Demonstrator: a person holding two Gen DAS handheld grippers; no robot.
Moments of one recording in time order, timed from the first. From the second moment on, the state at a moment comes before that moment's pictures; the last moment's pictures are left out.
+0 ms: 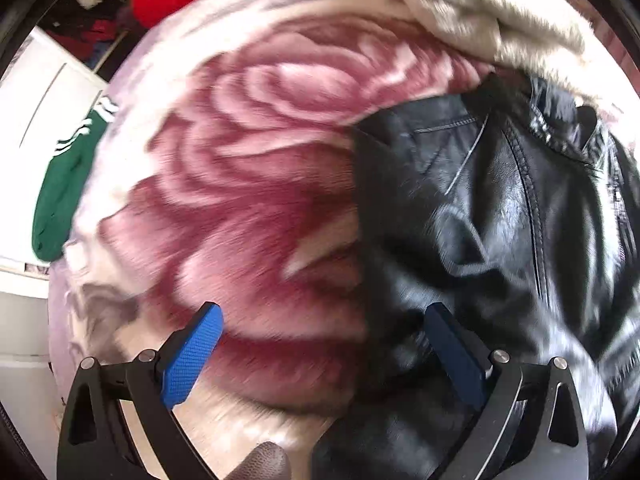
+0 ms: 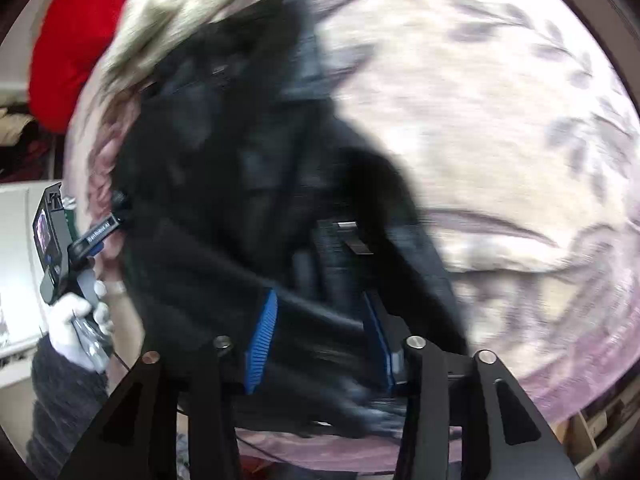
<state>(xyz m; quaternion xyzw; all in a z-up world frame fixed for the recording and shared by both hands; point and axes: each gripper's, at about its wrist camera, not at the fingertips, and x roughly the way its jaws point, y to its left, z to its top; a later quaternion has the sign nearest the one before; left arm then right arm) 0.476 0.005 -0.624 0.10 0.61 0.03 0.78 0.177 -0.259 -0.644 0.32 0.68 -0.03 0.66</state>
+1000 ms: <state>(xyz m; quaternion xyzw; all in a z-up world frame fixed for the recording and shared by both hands) 0.235 0.080 -0.648 -0.10 0.68 -0.04 0.73 0.066 -0.328 -0.721 0.42 0.73 -0.06 0.53</state>
